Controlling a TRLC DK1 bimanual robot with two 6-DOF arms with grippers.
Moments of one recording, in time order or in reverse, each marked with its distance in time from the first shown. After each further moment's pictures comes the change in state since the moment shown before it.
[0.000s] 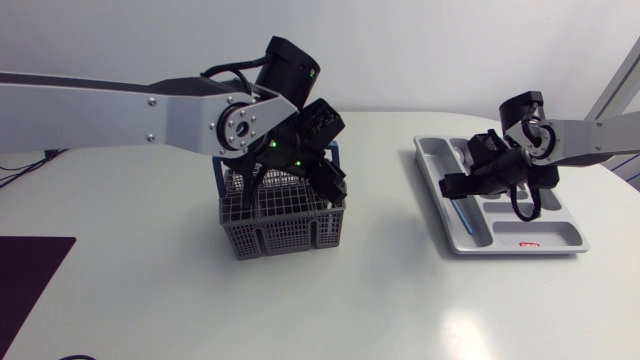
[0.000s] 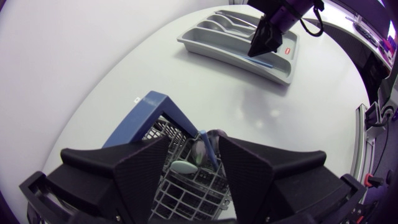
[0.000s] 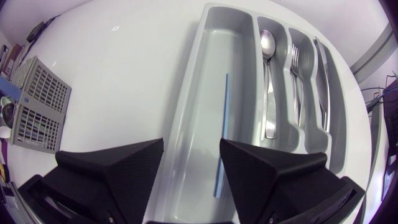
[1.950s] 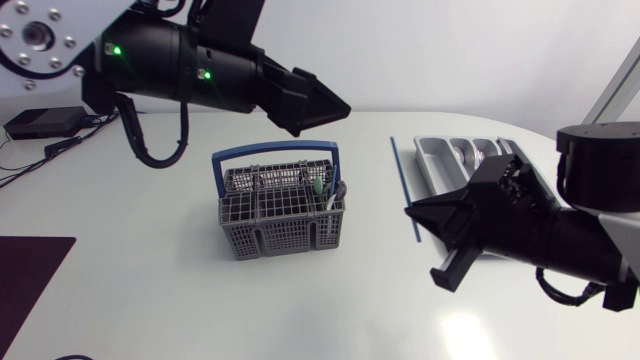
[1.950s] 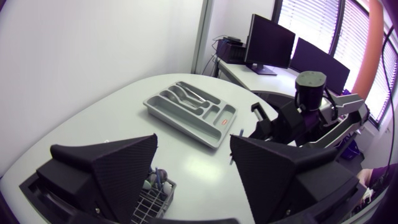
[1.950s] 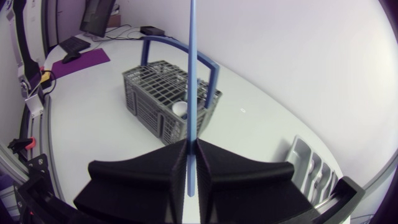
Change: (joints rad) left arm 0.097 -0.362 -0.023 -0.056 0.449 -0.229; right arm 0.495 -0.929 -0.523 0.109 -0.082 -0.164
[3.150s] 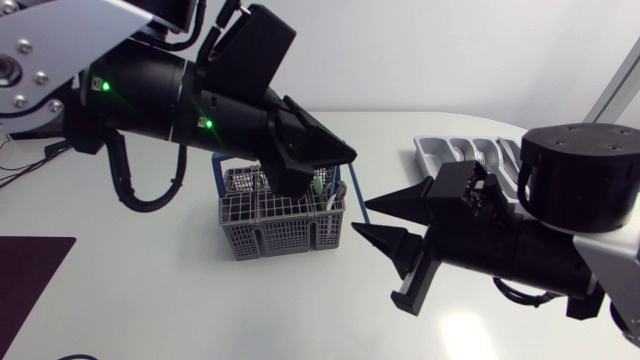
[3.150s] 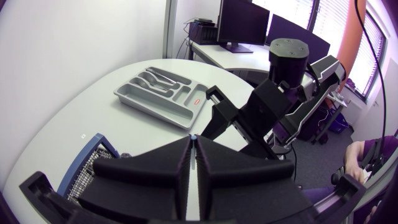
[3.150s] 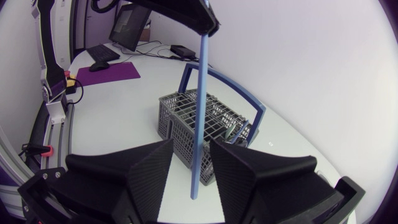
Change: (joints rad) left arm -0.126 -0.075 -0.070 -0.103 0.018 0.078; right arm 0.247 0.062 0.000 0.174 0.018 0.048
